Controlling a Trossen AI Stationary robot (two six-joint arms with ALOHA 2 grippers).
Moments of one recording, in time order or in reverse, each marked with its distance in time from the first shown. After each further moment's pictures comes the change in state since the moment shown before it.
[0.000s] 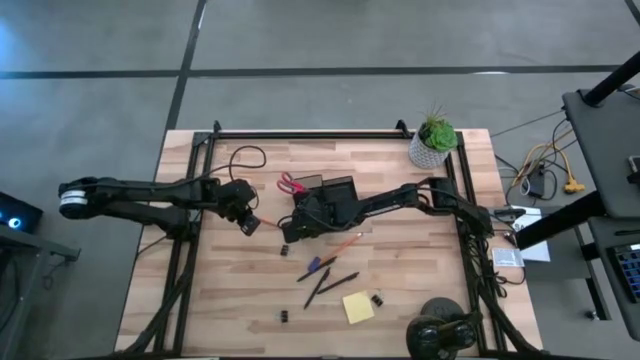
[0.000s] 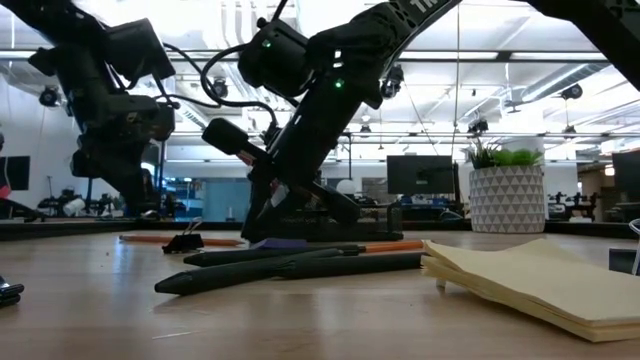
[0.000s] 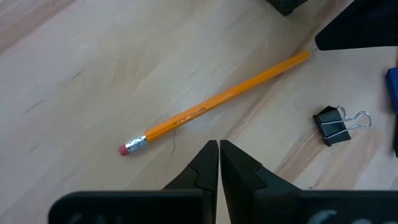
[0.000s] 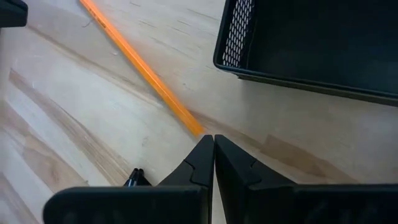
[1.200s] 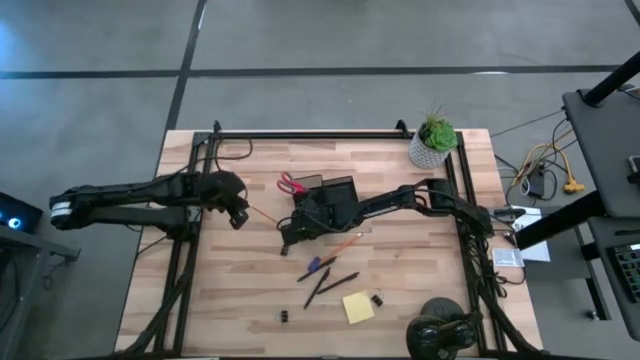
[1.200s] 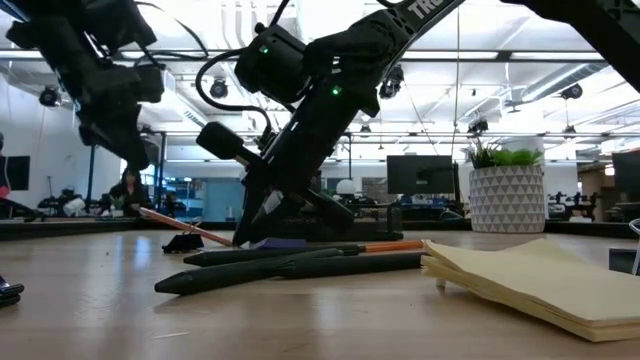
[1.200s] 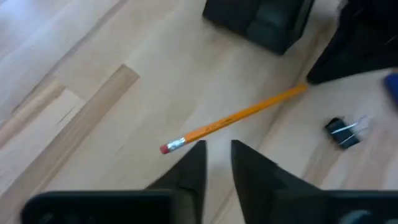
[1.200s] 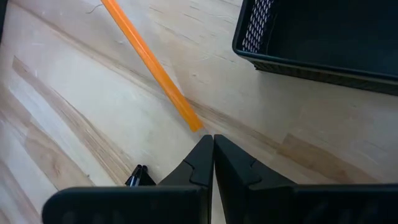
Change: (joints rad) left arm 0.036 -0.190 0.053 -0.147 -0.138 0.240; right arm 0.002 0.030 0.001 0.043 -0.026 -0.025
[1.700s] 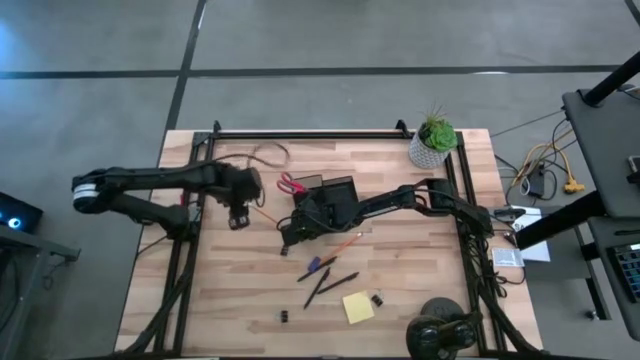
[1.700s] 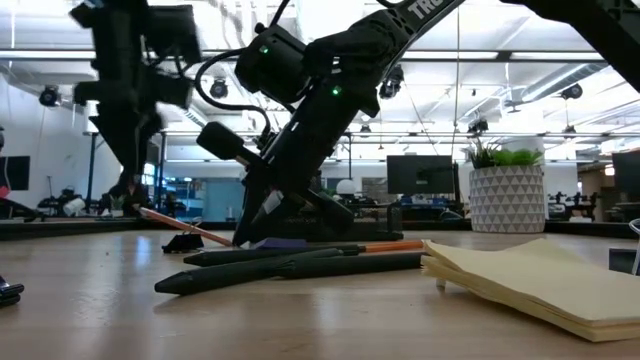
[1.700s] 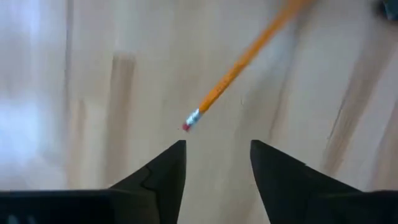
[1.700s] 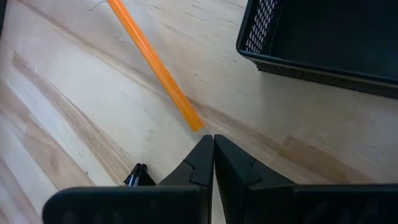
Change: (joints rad) left arm 0.005 0.387 0.310 -0.311 -0.013 0.500; right arm 0.000 -0.001 0.000 0.002 -0.008 -0.025
